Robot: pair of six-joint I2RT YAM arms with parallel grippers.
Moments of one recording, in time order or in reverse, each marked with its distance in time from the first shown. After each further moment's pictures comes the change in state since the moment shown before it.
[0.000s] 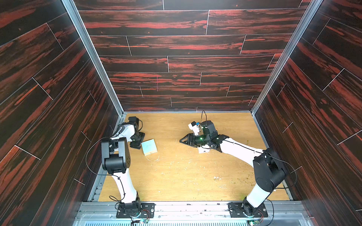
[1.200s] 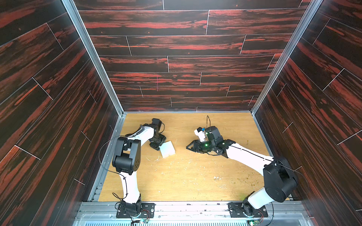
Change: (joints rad) left arm -0.341 0.004 -0.037 0.078 0.123 0.035; right arm -0.003 -0.164 -0.159 -0.161 0.155 -0.087
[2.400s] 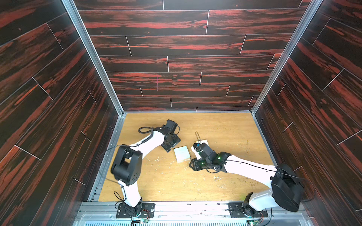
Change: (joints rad) left arm -0.232 -0.204 -0.104 0.102 -0.052 0.130; right arm 0.299 -0.066 -0.118 -0.161 0.419 -0.076
